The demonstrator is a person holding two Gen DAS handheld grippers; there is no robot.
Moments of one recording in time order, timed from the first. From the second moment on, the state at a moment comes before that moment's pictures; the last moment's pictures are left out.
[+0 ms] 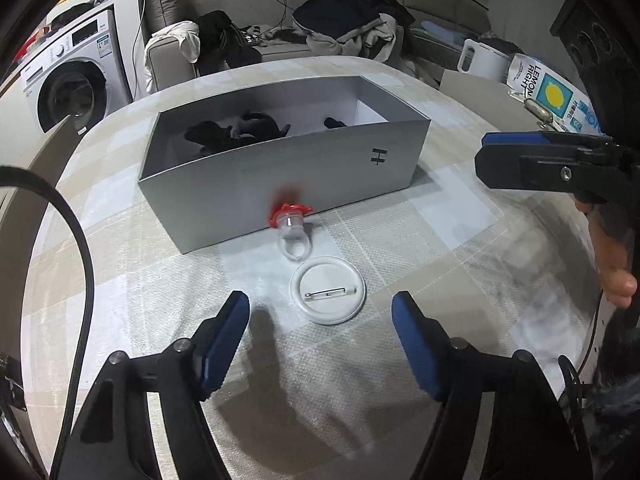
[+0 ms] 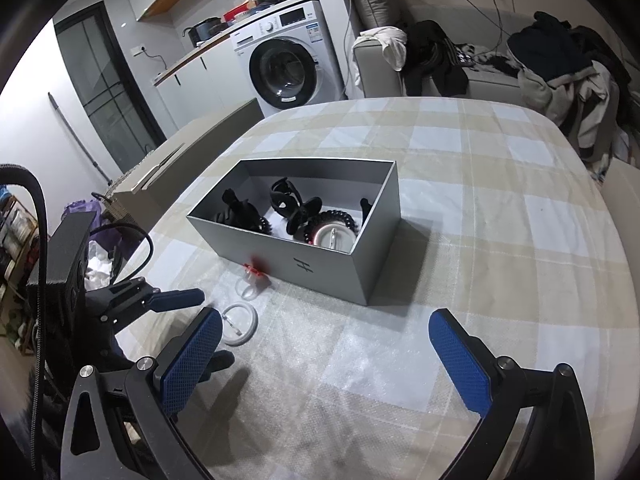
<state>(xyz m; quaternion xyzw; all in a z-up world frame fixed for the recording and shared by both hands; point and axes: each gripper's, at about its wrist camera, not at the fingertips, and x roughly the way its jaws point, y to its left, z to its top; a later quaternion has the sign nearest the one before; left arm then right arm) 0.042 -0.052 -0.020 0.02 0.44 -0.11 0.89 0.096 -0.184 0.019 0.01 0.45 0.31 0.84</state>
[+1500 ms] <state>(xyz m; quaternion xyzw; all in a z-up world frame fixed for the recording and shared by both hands) 0.041 -0.002 0.022 -0.02 0.37 -0.07 0.93 0.086 -0.143 -0.004 0.03 0.49 0.37 0.78</state>
